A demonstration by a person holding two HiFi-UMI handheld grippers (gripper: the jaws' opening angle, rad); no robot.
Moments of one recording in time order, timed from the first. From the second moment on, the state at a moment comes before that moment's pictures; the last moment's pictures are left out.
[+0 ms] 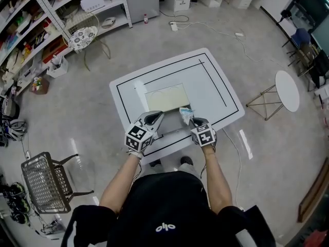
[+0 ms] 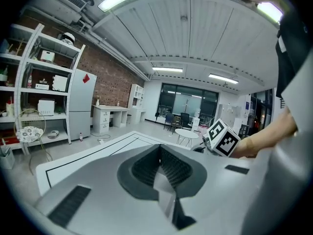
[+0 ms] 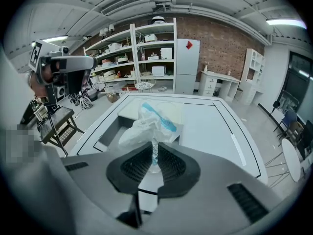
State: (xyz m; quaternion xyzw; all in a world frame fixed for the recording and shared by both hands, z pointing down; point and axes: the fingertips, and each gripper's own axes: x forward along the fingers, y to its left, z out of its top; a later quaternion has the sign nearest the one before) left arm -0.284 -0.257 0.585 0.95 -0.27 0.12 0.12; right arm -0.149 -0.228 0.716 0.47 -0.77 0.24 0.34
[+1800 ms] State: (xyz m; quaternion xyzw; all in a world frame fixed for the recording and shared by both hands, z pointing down) left arm -0.312 -0.246 0.594 0.91 -0.37 0.13 0.14; right arm -0.167 -0.281 0.811 0.36 -0.77 0.26 0.46
